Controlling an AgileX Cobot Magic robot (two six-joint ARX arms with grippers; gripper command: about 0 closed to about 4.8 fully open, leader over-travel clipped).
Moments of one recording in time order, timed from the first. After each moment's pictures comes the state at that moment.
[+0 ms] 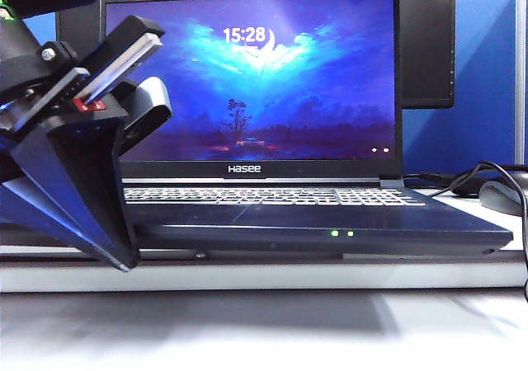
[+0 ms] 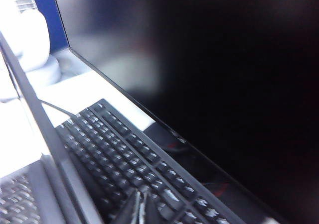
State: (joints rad) left arm -0.72 1.22 0.64 -0.46 0.36 -0.51; right arm 0.31 1.47 1.40 -0.20 -0.48 -0.20
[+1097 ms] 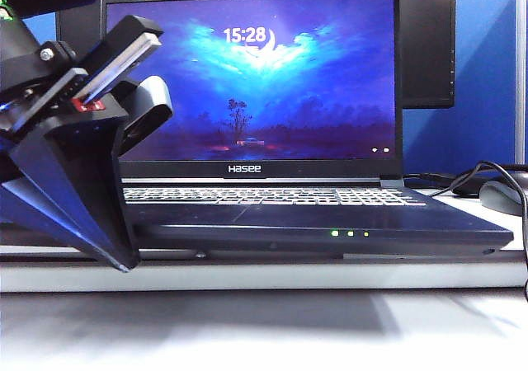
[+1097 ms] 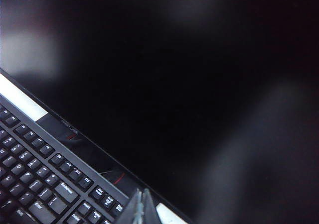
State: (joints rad) left arm -0.72 1.22 0.64 -0.47 0.35 -0.50; right arm 0.30 1.48 1.42 -0.17 -0.18 -0.34
